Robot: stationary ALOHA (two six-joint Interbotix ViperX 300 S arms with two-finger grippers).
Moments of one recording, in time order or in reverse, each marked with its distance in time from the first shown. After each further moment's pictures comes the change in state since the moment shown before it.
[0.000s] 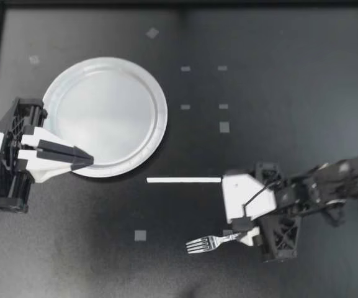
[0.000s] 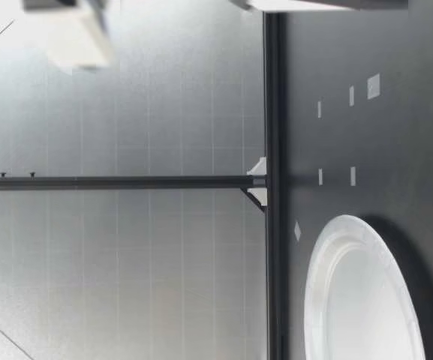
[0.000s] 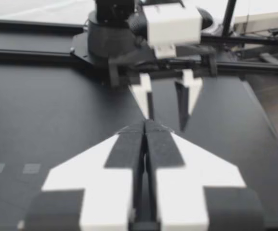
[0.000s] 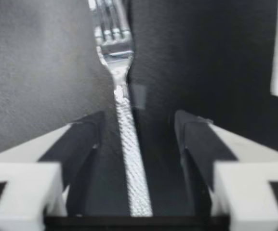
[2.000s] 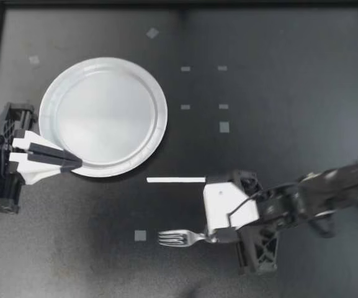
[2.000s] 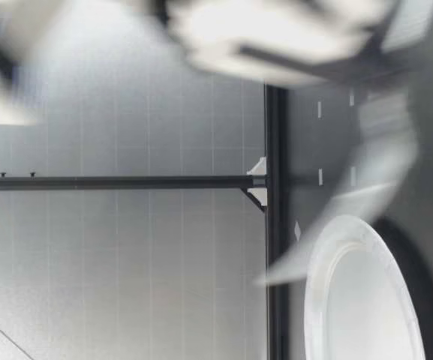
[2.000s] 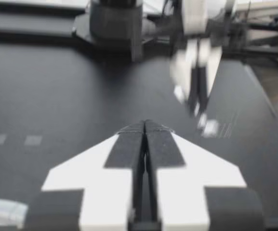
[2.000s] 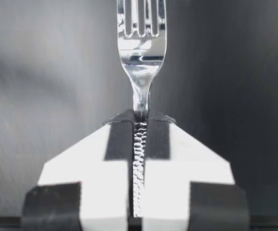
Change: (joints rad) left arm -0.002 -0.063 0.101 -0.014 -0.012 -0.005; right arm 0.029 -0.012 -0.156 -0.112 -0.052 0.092
